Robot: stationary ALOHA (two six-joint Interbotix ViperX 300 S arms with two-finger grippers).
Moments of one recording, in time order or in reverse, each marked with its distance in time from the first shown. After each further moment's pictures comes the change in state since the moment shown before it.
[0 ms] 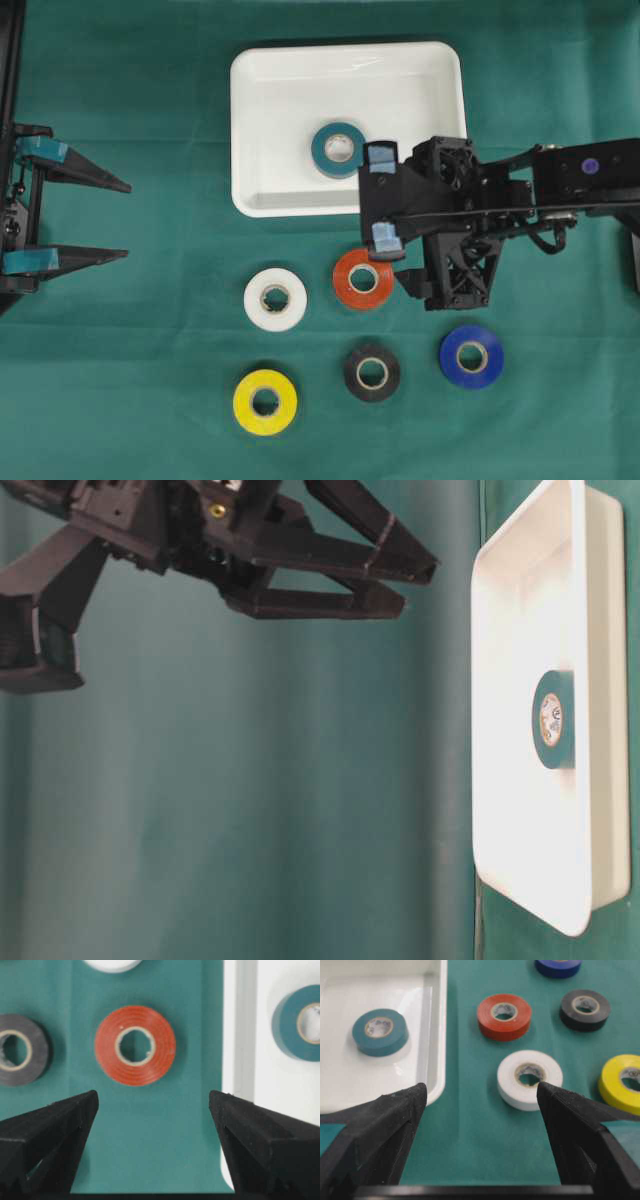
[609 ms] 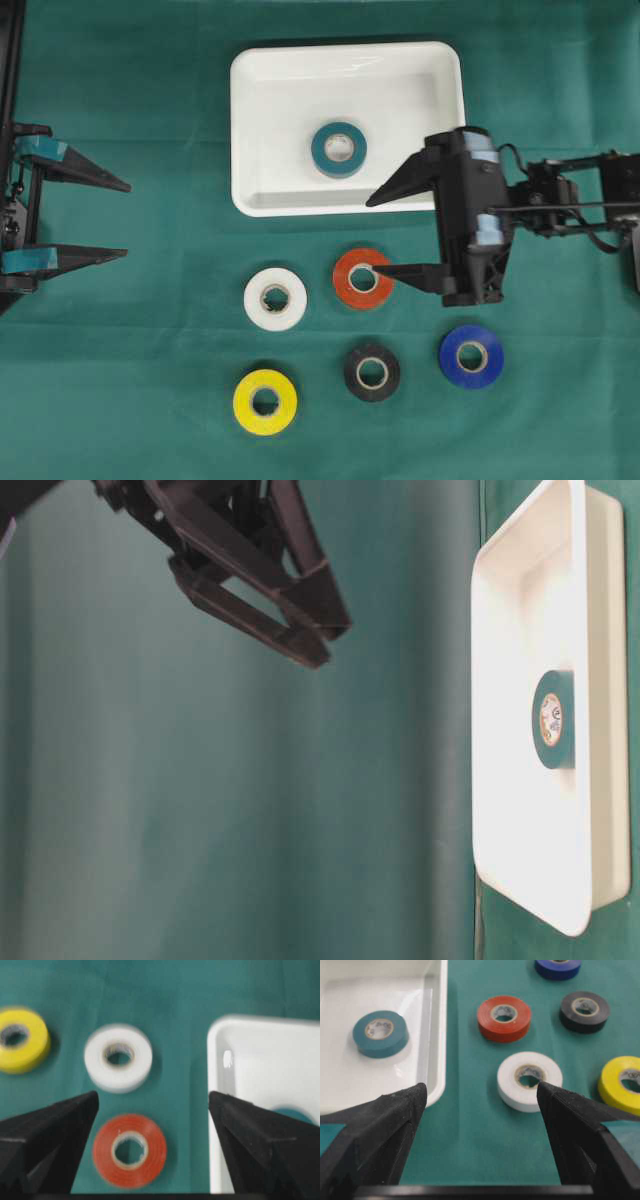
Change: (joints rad) left arm 0.002 -0.003 0.000 0.000 -0.002 0.000; right arm -0.017 -0.141 0.247 0.000 -0.552 -0.055
